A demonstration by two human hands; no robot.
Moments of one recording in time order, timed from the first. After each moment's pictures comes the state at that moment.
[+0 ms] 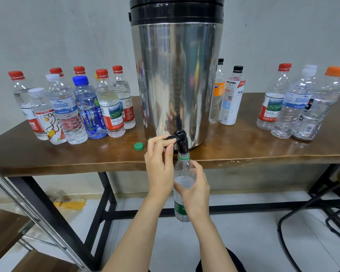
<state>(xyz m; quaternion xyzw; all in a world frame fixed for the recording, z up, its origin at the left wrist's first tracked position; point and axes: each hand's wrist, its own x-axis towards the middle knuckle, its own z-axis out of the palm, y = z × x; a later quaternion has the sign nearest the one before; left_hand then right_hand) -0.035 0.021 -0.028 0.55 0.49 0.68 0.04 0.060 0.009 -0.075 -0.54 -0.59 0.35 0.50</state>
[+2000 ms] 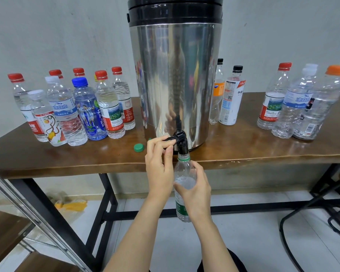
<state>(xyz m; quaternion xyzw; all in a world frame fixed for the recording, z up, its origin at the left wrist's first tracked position) -0.035 0.021 -0.027 0.55 0.48 0.68 0.04 0.062 0.010 -0.074 -0.54 -0.59 0.34 0.49</state>
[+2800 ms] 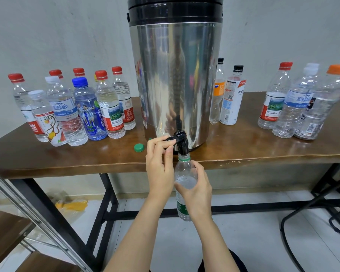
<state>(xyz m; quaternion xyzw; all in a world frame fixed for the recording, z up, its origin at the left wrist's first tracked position) -0.036 0.022 -0.029 0.55 0.48 0.68 0.04 0.064 0.011 -0.075 -0.53 -0.60 0.34 0.50</state>
